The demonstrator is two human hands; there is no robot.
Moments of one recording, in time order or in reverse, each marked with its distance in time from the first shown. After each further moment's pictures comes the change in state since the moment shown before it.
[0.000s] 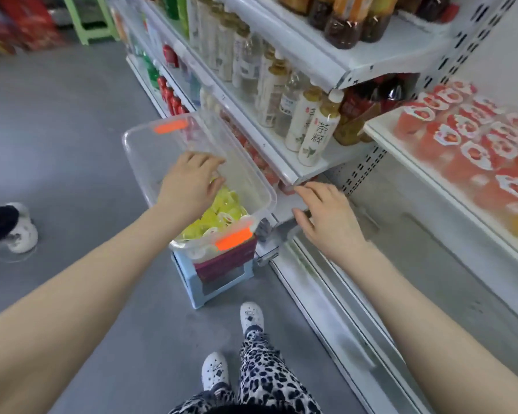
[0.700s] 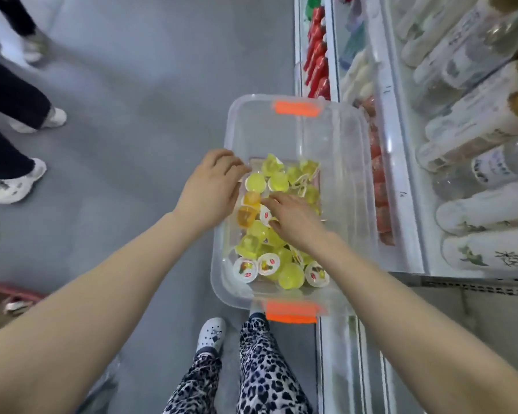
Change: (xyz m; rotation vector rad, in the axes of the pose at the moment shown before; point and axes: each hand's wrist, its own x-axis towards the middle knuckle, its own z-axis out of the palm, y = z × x) left_hand -0.010 -0.147 0.072 0.084 -0.034 -0.397; right_hand 0.198 -0.090 0.250 0.188 -0.762 -0.573
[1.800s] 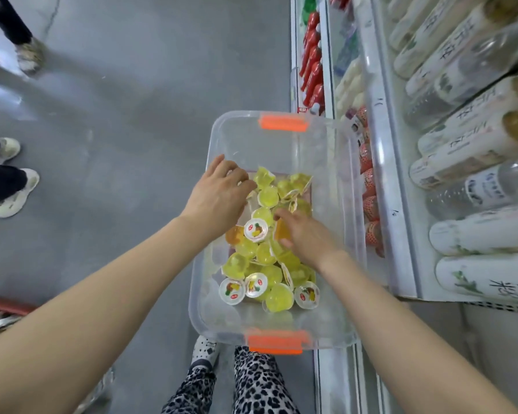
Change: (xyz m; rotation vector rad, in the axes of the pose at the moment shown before) left_hand 0.047 0.020 0.010 0.198 -0.161 0.083; right_hand -0.010 0.044 -0.007 0.186 -0.137 0.195
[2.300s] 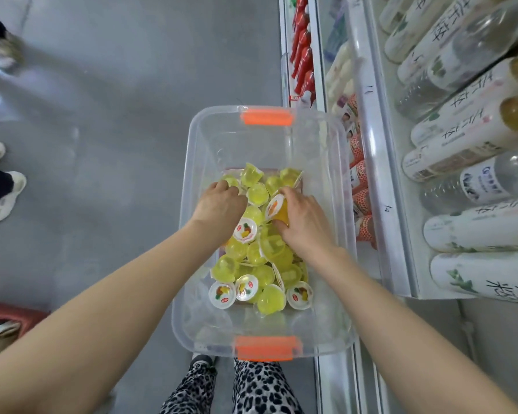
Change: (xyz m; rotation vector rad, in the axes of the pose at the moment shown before) left_hand 0.030 0.028 0.027 0.176 -0.528 -0.091; right_hand 0.006 0.004 -0.015 0.116 0.330 0.049
